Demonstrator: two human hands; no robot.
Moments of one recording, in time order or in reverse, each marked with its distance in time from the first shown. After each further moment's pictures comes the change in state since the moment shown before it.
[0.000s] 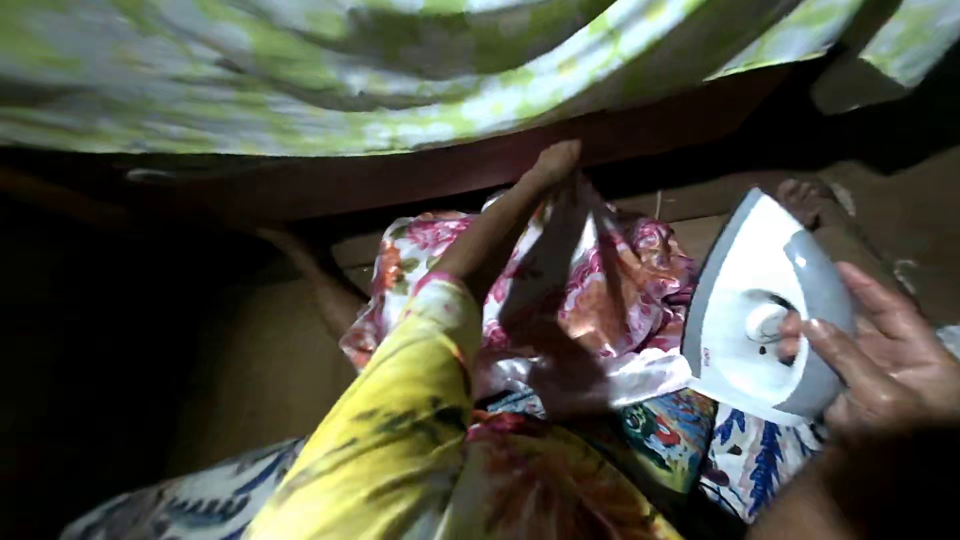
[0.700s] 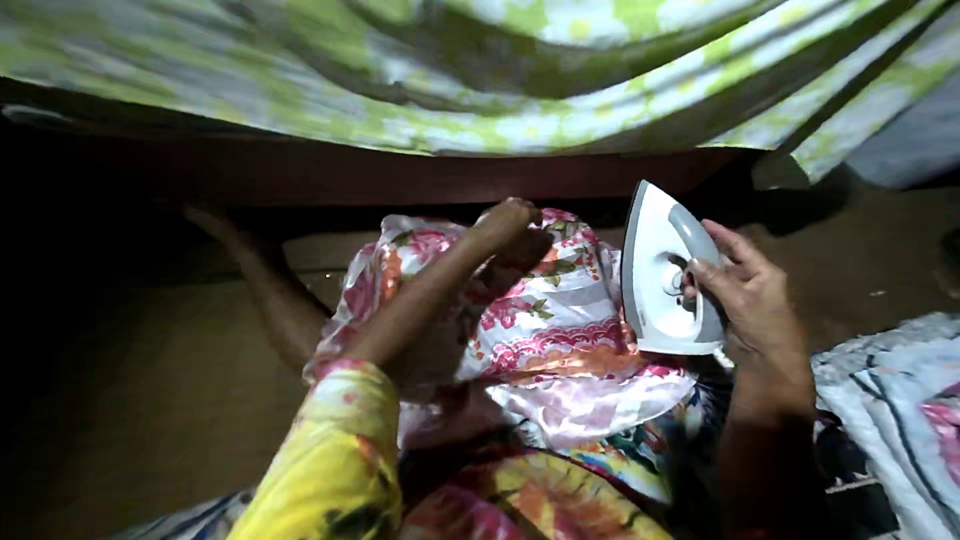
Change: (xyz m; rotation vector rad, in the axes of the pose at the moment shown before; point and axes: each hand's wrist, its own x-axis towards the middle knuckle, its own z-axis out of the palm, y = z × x) left_hand -0.111 -0.114 0.000 -0.091 0.151 0.390; right_hand 0.078 -0.025 0.117 -0.221 -0.173 0.156
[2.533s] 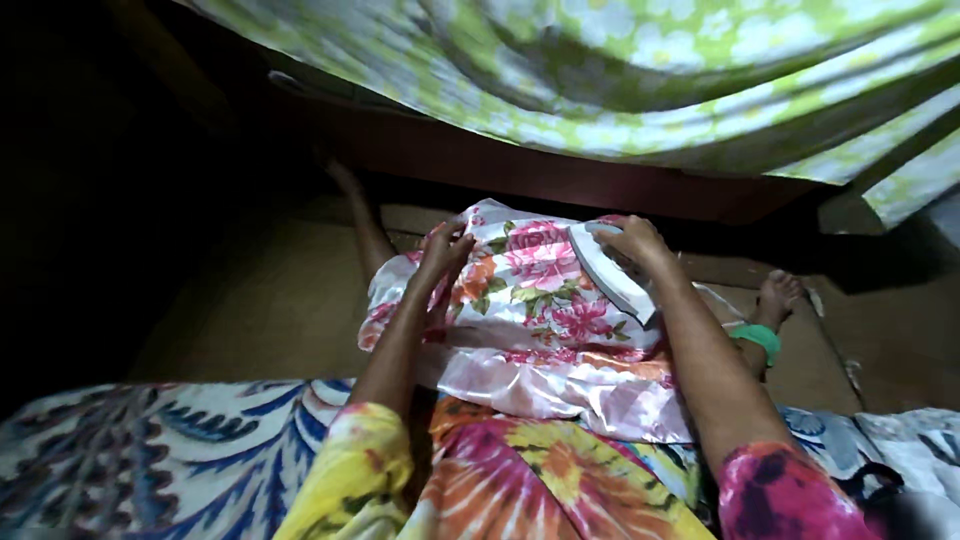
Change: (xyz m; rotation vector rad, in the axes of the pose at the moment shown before) left_hand -0.257 -0.030 0.017 -0.430 0.544 -0.705; right_hand 0.068 0.015 0.155 -0.790 -0.447 0.070
